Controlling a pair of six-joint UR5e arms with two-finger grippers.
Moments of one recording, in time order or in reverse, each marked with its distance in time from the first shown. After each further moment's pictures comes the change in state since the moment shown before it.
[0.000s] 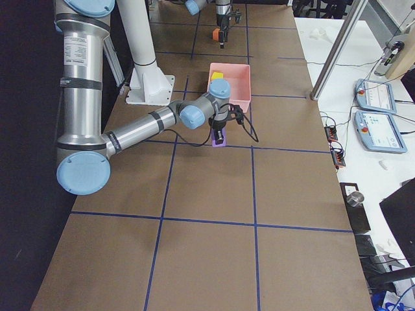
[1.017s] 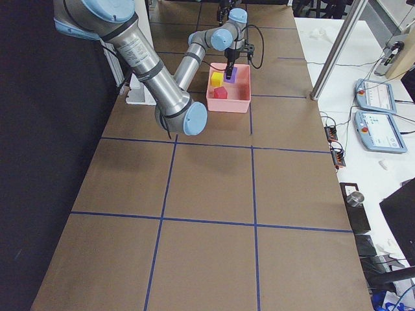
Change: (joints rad) left arm -0.250 0.465 -0.072 -0.155 -0.141 0.575; right arm -0.282 0.751 -0.325 -0.330 -0.164 0.546
